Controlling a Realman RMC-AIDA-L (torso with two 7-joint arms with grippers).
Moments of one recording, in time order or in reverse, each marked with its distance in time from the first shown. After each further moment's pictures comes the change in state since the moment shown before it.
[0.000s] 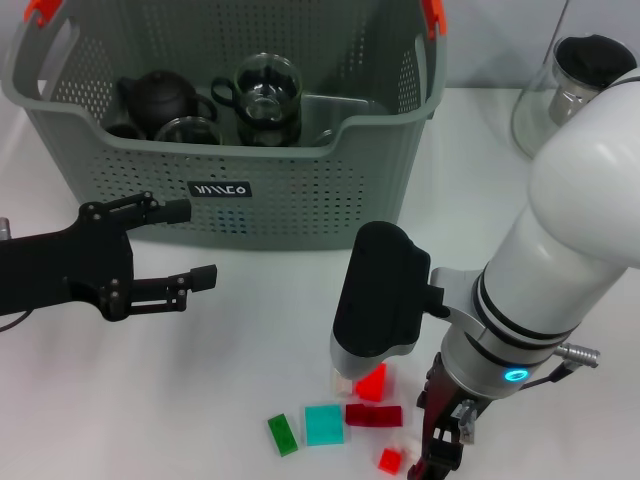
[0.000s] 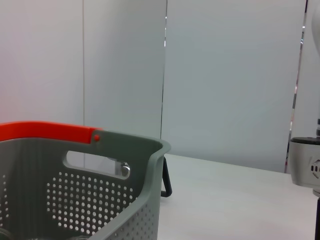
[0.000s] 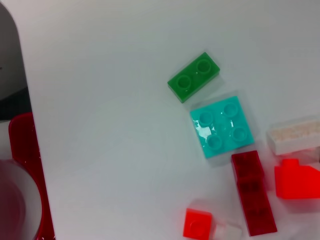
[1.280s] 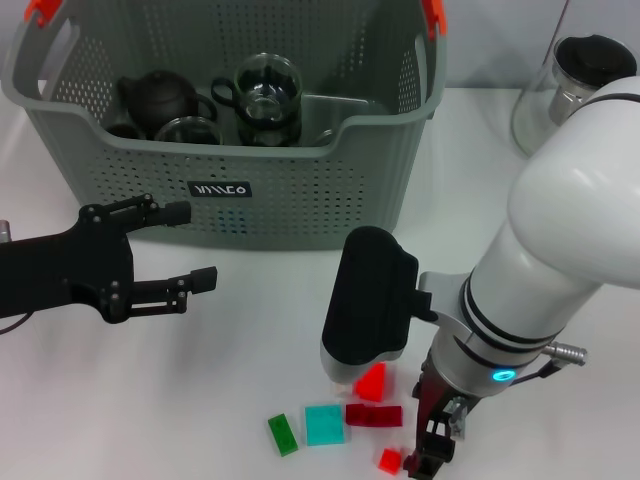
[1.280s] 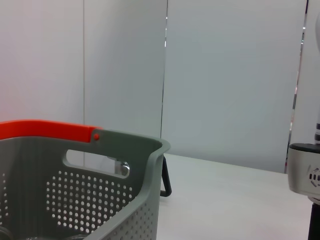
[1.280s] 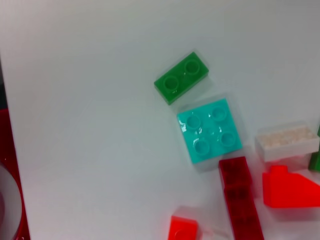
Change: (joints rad) left arm 0.003 -0.002 0.000 -0.002 0.000 0.000 0.000; right arm 0.018 0.003 -0.049 0.019 -0.025 0.051 0.024
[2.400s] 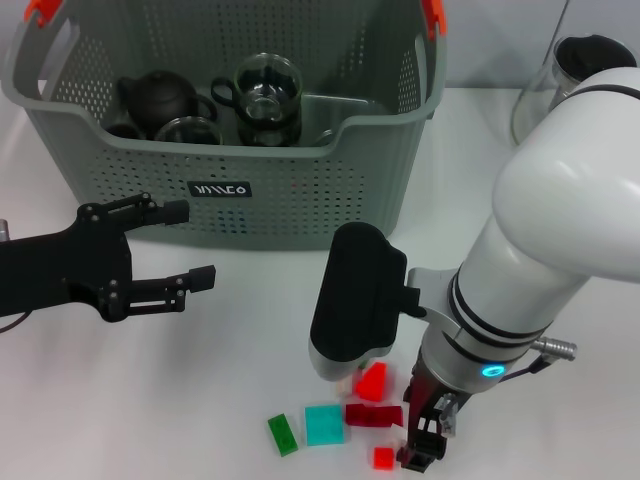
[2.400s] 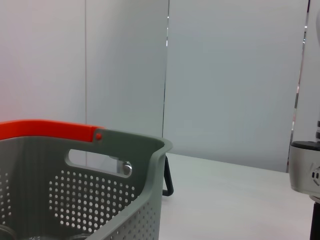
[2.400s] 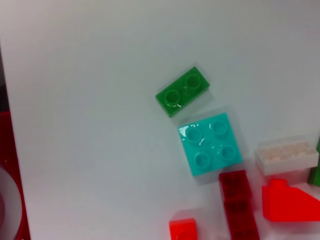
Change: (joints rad) left arm 0.000 0.002 -0.002 0.000 0.000 -0.003 0.001; right arm 0.034 0.004 -0.004 0.021 0.019 0.005 0.005
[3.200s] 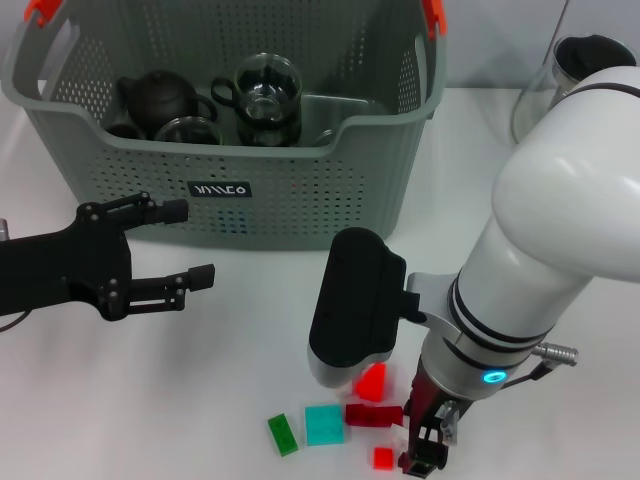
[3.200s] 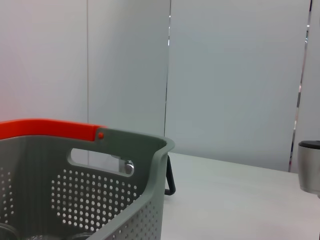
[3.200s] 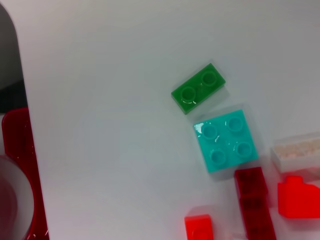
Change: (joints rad) left arm 0.000 0.000 0.000 0.000 0.000 -0.006 0.000; right arm 0.000 0.001 -0.001 -0.008 0.017 -0.023 0.001
